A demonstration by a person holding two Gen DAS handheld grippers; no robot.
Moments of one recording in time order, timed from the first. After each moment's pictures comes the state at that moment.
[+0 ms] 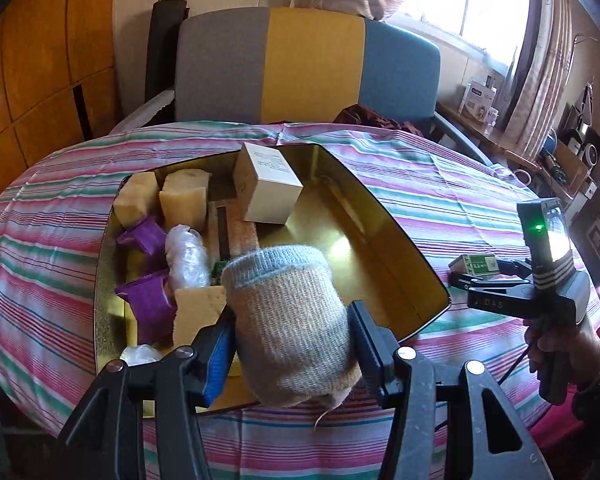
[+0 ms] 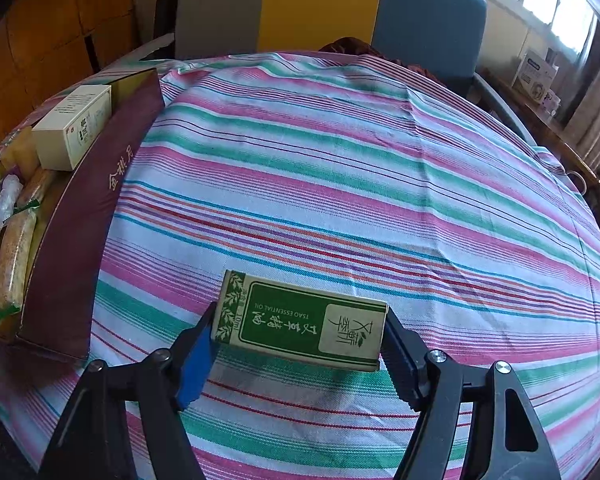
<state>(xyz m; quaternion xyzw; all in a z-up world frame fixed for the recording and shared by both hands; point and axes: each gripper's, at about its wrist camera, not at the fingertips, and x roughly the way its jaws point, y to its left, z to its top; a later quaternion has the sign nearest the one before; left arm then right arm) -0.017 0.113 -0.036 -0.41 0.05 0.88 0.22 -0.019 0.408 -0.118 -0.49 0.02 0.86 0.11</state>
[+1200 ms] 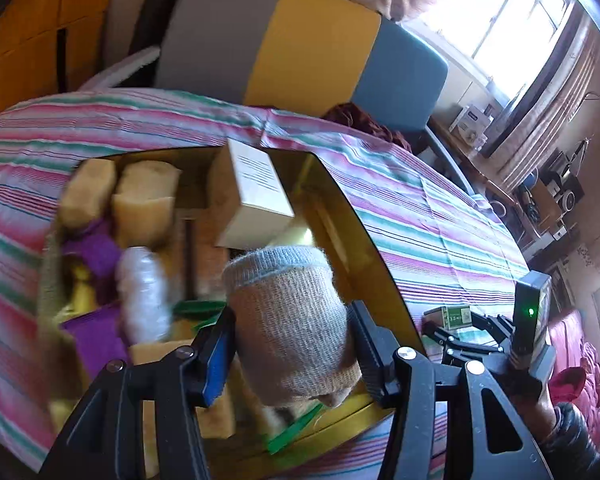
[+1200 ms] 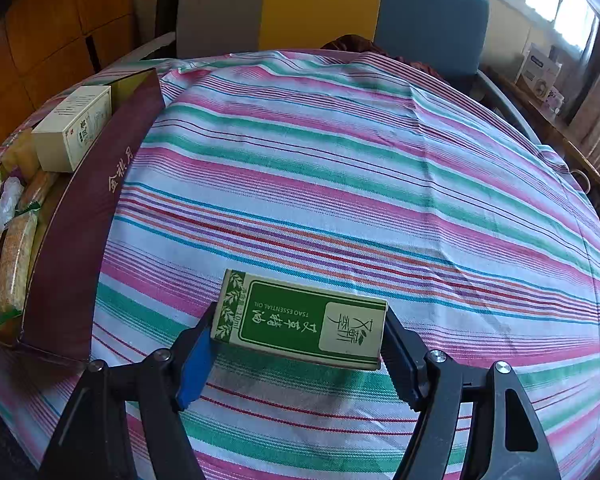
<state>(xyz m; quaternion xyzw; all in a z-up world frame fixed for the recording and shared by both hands) -0.095 0.126 -0.044 -0.48 -0.05 0.84 0.27 -0.024 0.407 -0.118 -0.50 0.03 0.86 0.11</state>
